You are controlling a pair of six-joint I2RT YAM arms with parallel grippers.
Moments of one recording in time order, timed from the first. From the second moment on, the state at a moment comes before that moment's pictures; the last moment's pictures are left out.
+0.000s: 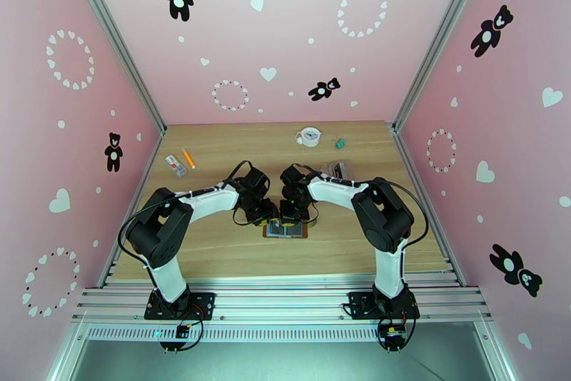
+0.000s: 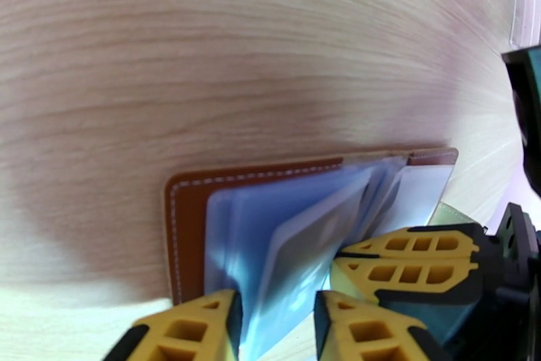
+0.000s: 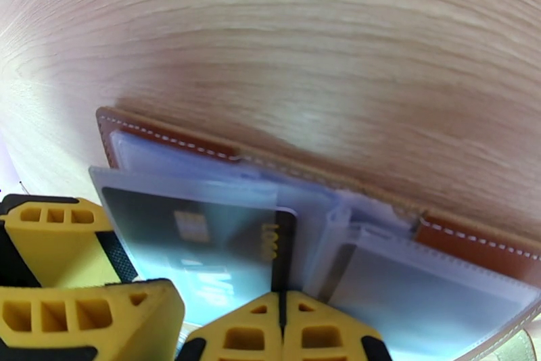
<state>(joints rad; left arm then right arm) -0.62 1.80 1.05 -0.49 0.43 -0.86 0.70 1.96 1.27 -0.72 -0.41 0.64</state>
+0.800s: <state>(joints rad) -0.62 1.78 1.06 -0.49 0.46 -0.86 0.70 1.96 1.28 -0.73 -0.41 0.64</state>
